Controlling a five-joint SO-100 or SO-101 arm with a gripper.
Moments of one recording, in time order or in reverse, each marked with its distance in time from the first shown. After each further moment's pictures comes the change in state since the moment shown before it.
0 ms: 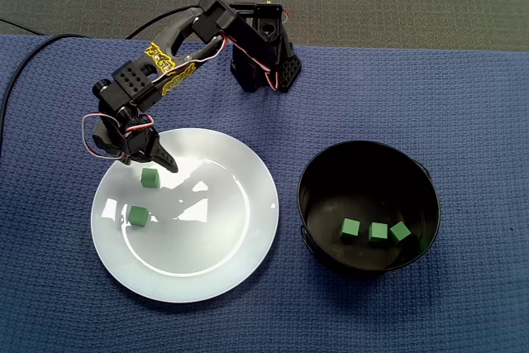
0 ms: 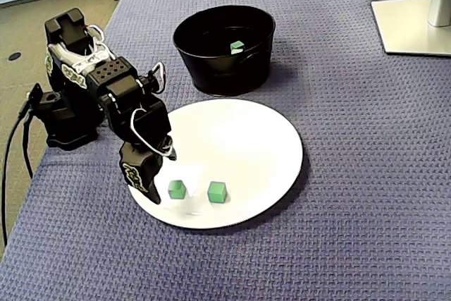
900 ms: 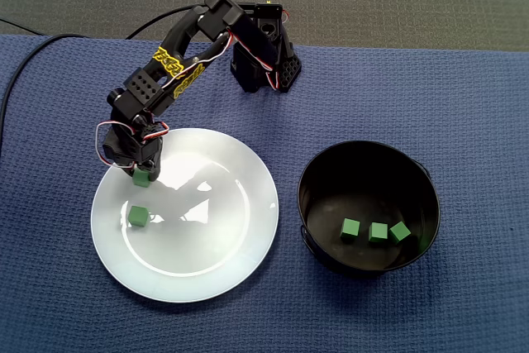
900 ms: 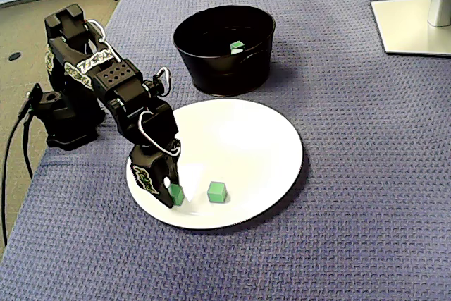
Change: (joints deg) arm -2.2 1.8 11.8 -13.9 1.6
